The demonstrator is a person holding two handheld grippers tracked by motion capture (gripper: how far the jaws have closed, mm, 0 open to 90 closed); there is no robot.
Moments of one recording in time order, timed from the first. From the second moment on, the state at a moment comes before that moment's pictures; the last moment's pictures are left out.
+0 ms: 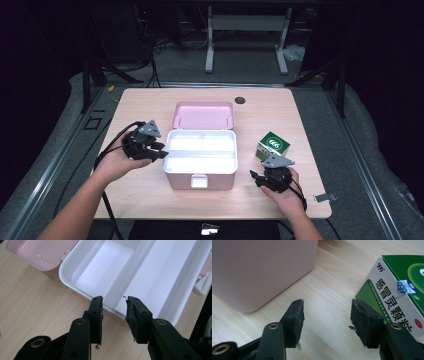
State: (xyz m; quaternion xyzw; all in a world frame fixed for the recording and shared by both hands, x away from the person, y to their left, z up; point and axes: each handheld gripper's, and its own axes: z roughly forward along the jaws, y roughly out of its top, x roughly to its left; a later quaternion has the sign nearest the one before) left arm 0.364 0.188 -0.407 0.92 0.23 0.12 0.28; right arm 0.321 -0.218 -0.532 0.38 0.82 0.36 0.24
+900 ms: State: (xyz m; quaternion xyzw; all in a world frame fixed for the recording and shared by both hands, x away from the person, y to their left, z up) left arm 0.381 0.111 -0.398 0.97 0.12 0.14 0.15; right arm 0.321 -0.218 -0.532 0.38 0.82 0.36 0.24
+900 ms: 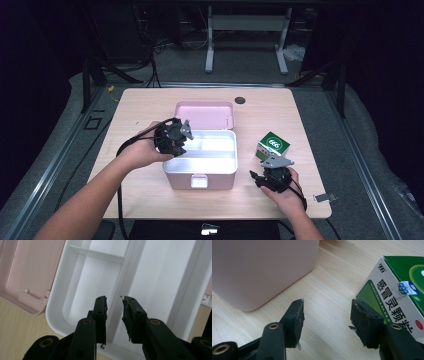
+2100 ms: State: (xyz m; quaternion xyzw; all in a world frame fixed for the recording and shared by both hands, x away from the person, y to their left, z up) left arm 0.395 0.063 -0.416 0.99 0.06 0.13 0.09; right arm 0.320 -0.217 -0.532 0.37 0.82 0.36 0.24
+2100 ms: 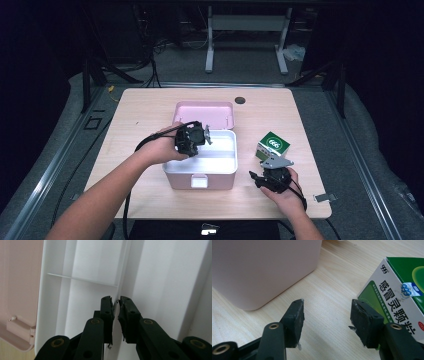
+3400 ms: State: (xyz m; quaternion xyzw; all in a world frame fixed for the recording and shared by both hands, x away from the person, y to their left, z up) left arm 0.401 0.038 -0.421 0.99 0.00 0.11 0.02; right arm 0.321 -0.215 -0.535 0.37 0.83 0.36 0.23
